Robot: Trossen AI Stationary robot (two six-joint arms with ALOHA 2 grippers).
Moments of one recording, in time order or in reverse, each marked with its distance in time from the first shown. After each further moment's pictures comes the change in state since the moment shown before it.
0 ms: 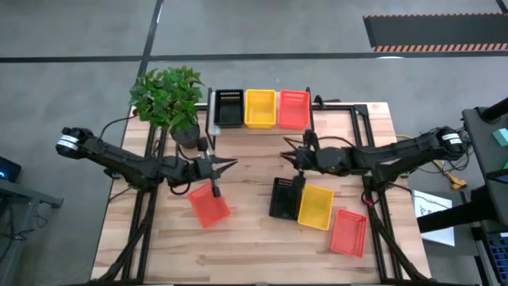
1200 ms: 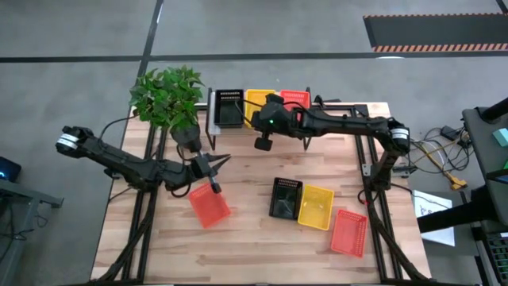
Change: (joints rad) left arm -0.042 -0.016 -0.039 -0.102 -0.255 -0.070; right arm -0.331 0.544 0.735 -0.491 -0.096 -0.161
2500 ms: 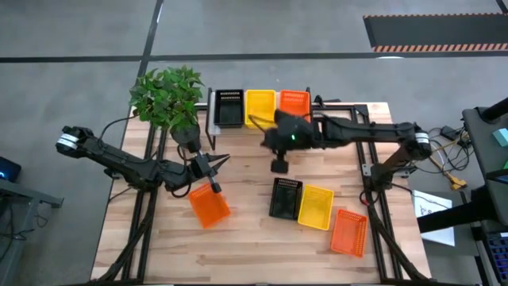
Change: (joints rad) left arm 0.000 0.000 -0.005 -0.010 -0.011 -0.026; right arm 0.184 -0.185 -0.003 -0.179 -0.227 0.158
